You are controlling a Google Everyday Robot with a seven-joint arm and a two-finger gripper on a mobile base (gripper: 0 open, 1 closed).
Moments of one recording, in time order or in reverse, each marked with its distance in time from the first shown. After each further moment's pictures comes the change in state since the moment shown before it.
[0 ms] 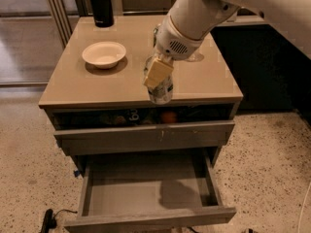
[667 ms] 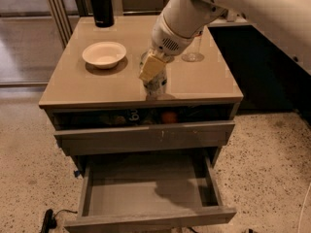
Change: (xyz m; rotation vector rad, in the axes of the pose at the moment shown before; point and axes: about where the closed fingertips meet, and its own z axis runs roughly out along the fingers) arm -0.009 -0.031 0.022 0.036 -0.021 0.004
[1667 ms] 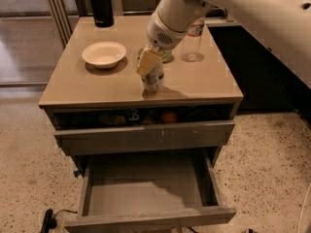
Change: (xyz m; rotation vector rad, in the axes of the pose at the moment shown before) arm -0.005 -0.028 0.017 0.002 0.018 0.006
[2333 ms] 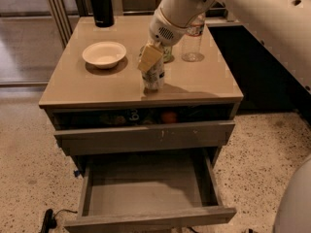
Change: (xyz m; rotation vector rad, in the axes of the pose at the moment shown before) arm 0.002 -0.013 0.004 -0.044 -0.005 0.071
